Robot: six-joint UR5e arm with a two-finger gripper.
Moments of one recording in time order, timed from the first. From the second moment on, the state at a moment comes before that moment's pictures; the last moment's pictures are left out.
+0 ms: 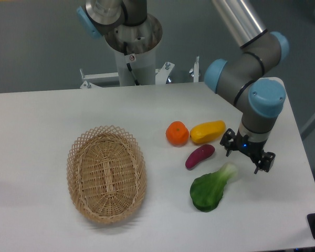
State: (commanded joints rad) arm 2.68 -2.11 -1.62 -0.83 1.52 1.40
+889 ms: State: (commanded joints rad) arm 2.64 -2.14 -1.68 -0.74 1.56 1.40
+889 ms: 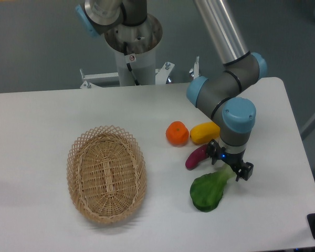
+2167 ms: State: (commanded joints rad) arm 2.68 -1.97 -1.41 -1.23 1.47 1.43
